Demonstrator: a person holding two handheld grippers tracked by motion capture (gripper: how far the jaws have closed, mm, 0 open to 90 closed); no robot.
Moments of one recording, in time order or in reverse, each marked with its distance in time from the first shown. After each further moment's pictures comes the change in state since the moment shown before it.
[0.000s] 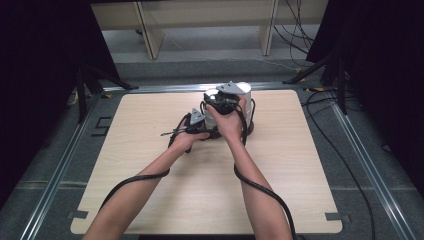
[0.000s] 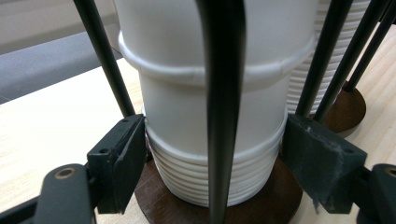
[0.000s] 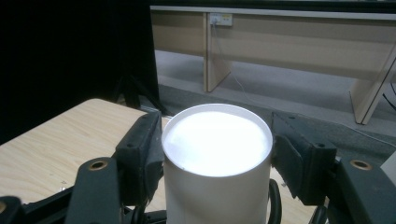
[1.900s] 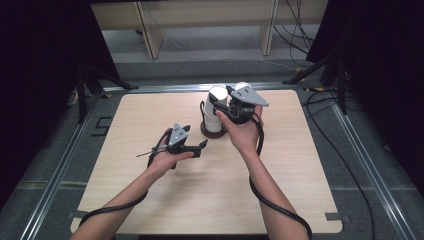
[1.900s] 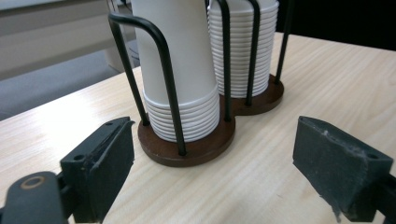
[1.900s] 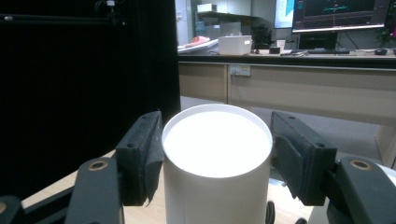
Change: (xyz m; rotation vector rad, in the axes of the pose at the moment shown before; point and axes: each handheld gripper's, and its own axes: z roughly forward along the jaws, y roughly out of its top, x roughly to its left) left arm -0.019 -0.012 -0.100 -0.096 -0.020 0.067; right arm 0.004 0.019 -0.086 -0.189 0.114 -0.011
